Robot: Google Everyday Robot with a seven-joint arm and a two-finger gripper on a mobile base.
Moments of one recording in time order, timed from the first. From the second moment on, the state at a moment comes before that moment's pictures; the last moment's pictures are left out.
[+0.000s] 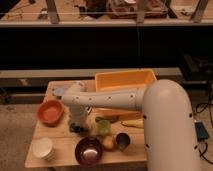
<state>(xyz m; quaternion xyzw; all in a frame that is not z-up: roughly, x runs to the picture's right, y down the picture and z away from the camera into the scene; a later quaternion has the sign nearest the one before) -0.147 0.197 0.816 -0.27 -0.26 -0.57 0.73</state>
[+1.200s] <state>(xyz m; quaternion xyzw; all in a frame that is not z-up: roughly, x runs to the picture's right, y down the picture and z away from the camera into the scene) -0.134 0.130 0.783 -0.26 -0.18 -0.59 0.74</state>
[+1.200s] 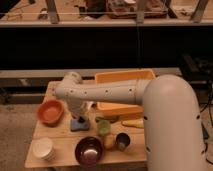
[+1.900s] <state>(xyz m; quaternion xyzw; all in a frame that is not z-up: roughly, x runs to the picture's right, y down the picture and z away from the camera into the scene) -0.235 0.071 0.790 -0.13 -0.24 -0.63 0.73</state>
